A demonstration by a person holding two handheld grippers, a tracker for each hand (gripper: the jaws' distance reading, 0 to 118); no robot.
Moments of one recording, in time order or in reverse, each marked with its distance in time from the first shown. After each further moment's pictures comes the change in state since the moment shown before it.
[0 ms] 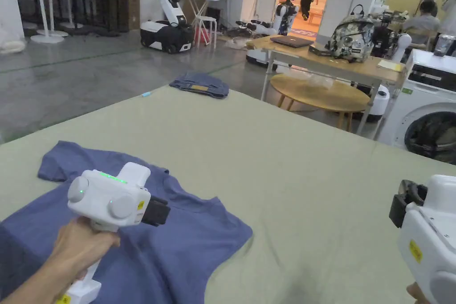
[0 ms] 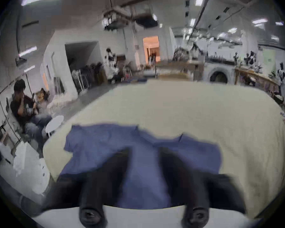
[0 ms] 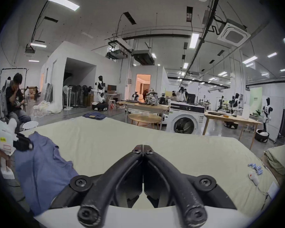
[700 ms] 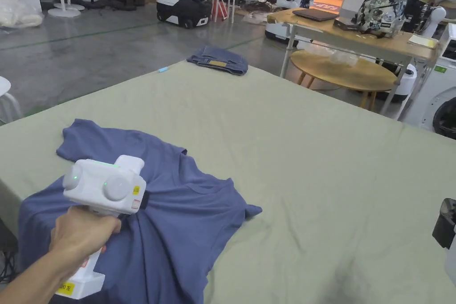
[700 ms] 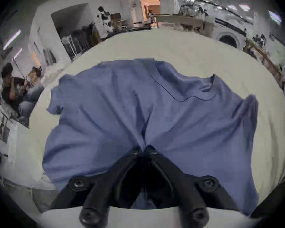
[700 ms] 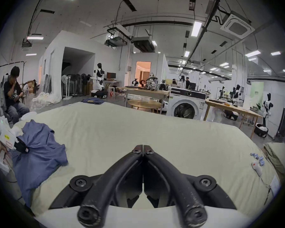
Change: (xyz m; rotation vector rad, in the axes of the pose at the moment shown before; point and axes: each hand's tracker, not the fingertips) left arm -0.011 -0.008 0.009 -0.002 -0.032 0.202; right arm 0.025 -0.035 -0.007 -0.094 -0.022 -0.033
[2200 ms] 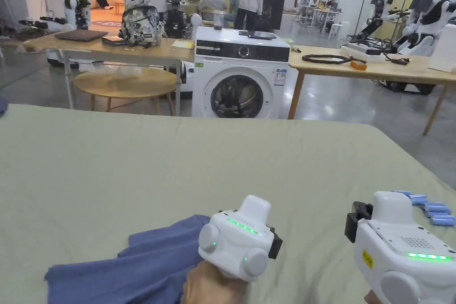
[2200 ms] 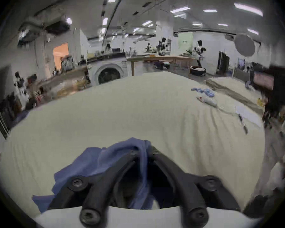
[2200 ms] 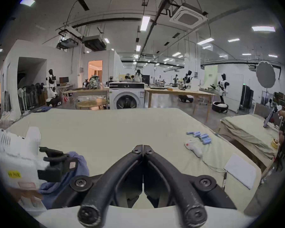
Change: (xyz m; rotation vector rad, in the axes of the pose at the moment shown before) left arm 0.580 -0.094 0.066 0.275 -0.564 -0.726; right arm 0.237 -0.055 0.130 -0.064 -0.424 -0.159
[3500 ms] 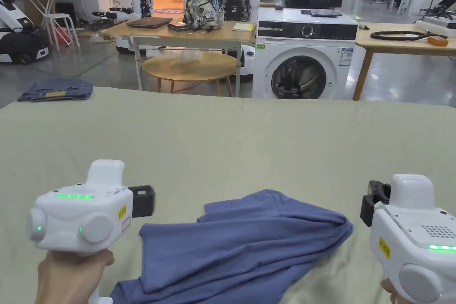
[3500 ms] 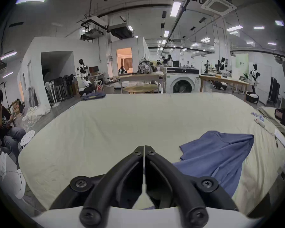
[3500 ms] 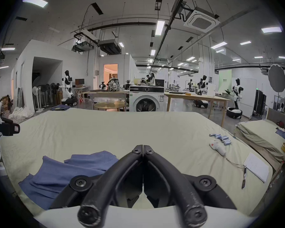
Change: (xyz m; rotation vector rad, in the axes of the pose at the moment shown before) left arm -0.261 -0.114 0.186 -0.038 0.385 0.393; right arm -0.096 -0.014 0.024 0.054 0.147 0.030
